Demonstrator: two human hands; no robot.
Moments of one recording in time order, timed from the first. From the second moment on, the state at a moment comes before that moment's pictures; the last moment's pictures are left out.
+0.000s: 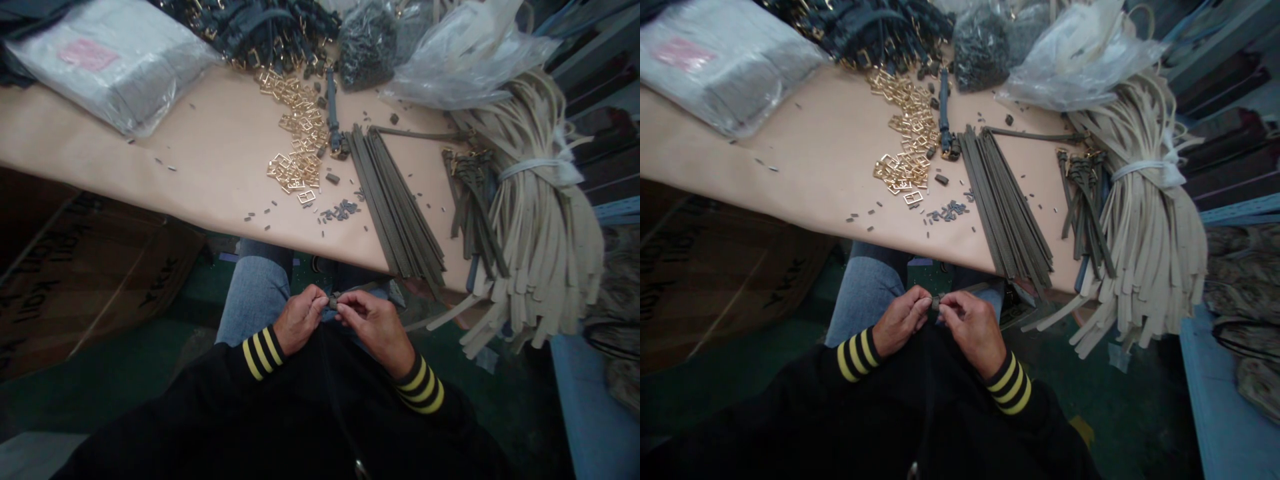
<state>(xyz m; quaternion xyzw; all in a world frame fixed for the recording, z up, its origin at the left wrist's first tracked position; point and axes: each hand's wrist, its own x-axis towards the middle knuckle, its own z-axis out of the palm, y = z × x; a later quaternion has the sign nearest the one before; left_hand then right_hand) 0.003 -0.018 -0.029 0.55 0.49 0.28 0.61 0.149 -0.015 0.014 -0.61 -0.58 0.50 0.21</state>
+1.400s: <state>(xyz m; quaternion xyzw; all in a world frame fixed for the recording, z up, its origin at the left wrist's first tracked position) 0.003 -0.021 -0.031 0.58 0.45 0.30 0.61 0.146 -0.015 0.017 -0.60 -0.54 0.56 0.21</state>
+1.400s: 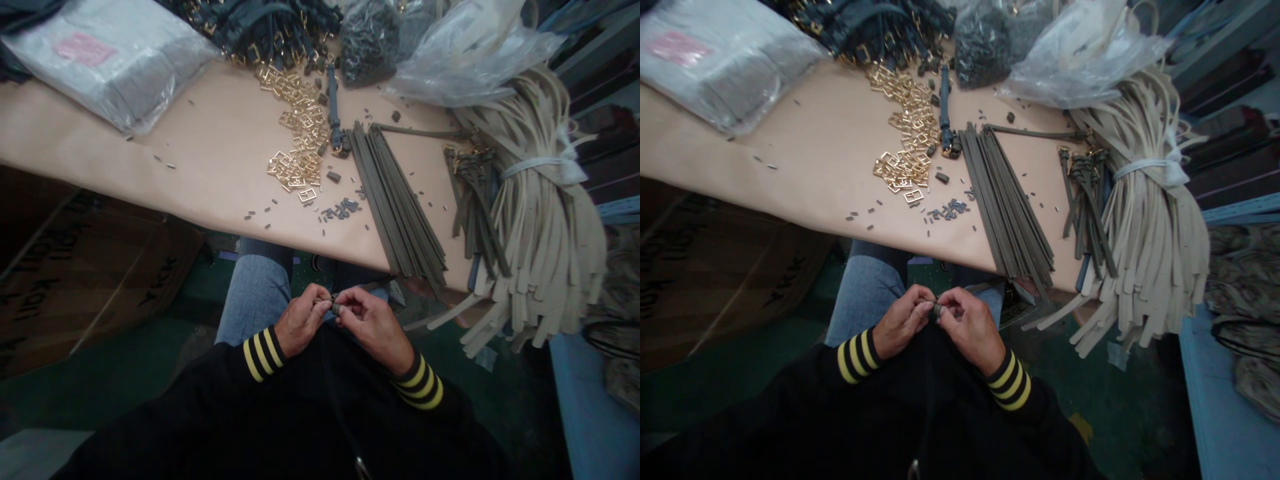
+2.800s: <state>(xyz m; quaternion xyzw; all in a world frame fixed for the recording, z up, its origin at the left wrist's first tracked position) 0.005 -0.018 -0.031 0.33 0.34 0.34 0.81 0.151 -0.012 0.002 -0.51 -0.70 0.42 0.28</state>
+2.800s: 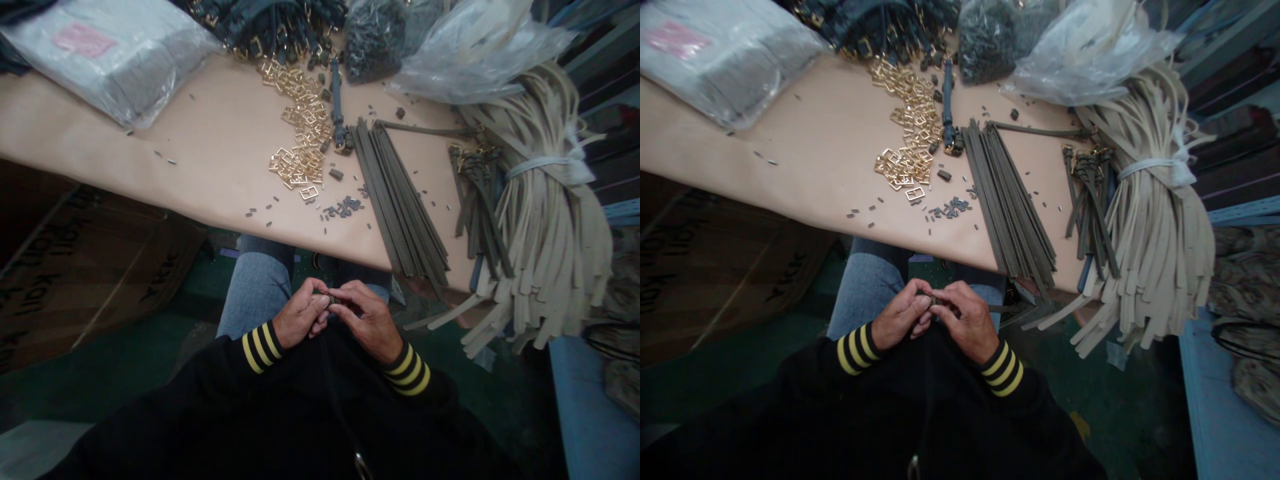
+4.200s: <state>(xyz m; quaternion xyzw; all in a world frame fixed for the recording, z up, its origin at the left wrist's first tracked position) -0.001 -0.006 -0.027 0.64 0.52 0.19 0.52 0.140 -0.015 -0.009 -0.61 -0.63 0.43 0.20</state>
